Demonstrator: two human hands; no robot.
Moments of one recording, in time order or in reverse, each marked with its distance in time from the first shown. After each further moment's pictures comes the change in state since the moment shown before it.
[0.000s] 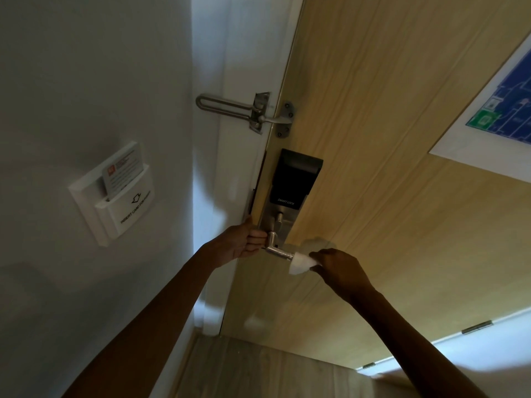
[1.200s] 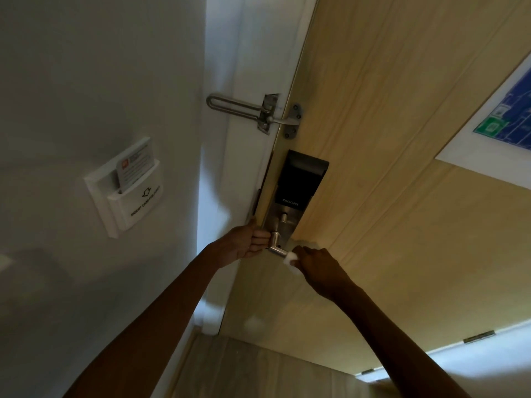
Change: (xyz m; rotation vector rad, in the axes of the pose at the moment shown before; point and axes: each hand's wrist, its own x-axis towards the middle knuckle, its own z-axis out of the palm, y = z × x) left_hand -0.004 -0.001 0.006 -0.027 0.021 0.003; right_hand 0.023 -0.029 0.015 0.100 -0.044 -0.158
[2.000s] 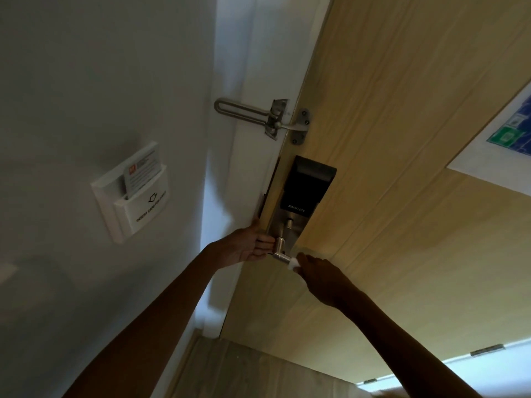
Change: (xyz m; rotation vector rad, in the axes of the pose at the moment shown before) left_hand 0.008 0.000 -0.020 0.052 -0.164 0.000; right_hand 0.008 0.006 0.011 0.051 -0.024 -0.057
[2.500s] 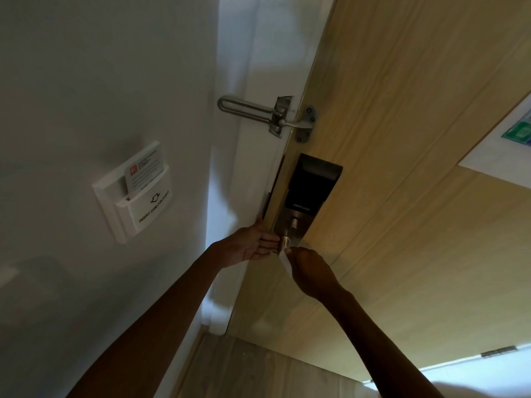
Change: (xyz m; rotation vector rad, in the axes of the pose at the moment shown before) left_hand -0.001 0.000 -0.002 -0.025 0.012 0.002; right_hand 0.027 -0.045 -0.009 0.287 0.096 0.175
